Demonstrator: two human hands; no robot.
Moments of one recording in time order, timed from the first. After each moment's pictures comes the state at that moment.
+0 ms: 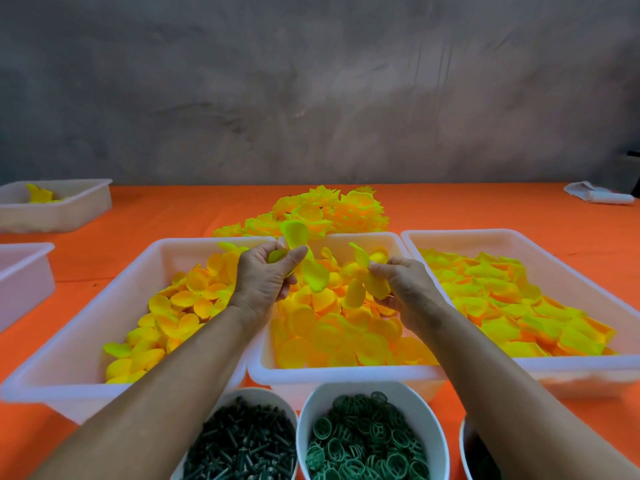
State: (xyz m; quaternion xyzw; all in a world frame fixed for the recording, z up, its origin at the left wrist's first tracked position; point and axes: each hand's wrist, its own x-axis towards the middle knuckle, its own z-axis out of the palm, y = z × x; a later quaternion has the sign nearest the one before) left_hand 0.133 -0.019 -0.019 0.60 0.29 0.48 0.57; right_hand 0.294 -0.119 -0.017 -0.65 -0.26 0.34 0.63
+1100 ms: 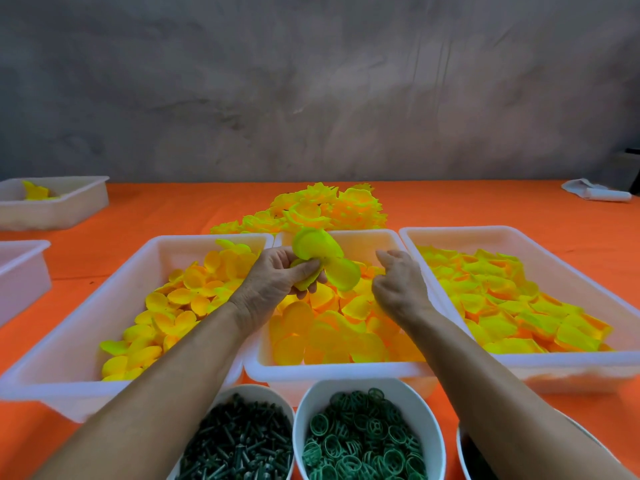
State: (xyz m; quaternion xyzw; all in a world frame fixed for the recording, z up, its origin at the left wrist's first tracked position) left_hand 0.133 -0.023 -0.020 0.69 0.16 0.35 0.61; right_hand 0.302 -0.113 -0.029 -0.83 -0.46 0.00 0.32
